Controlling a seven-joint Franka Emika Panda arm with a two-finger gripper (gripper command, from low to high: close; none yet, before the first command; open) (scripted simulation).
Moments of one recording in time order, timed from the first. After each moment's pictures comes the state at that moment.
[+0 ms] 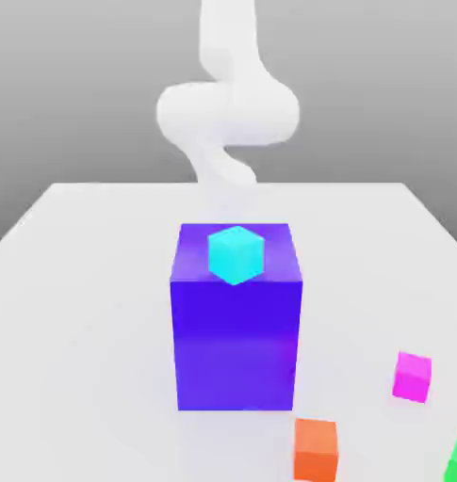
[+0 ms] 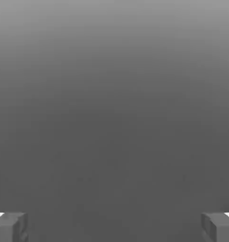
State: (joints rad) arm -0.01 -0.71 0.06 -2.33 0.01 2.34 0.89
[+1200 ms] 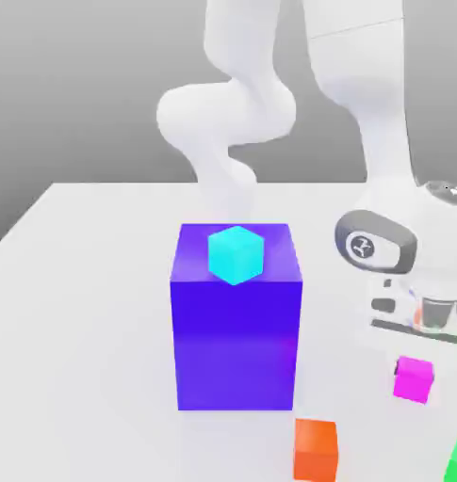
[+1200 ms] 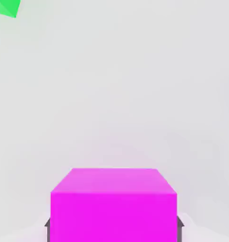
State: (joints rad) arm 0.33 0.40 0.26 -2.55 -0.47 2.92 2.18
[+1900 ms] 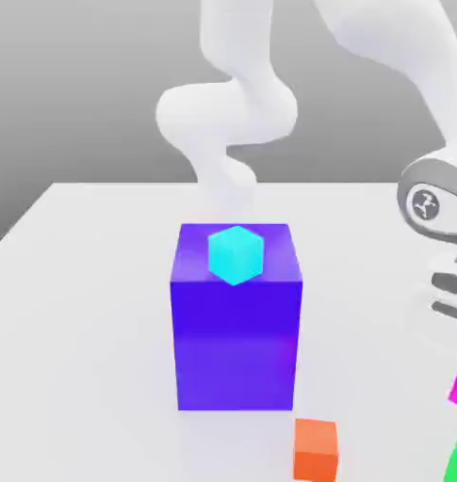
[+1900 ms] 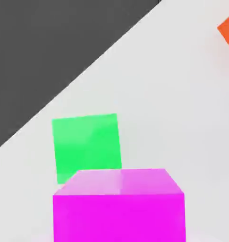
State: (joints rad) arm 0.23 0.38 0.31 -2.14 -0.19 2.50 2.29
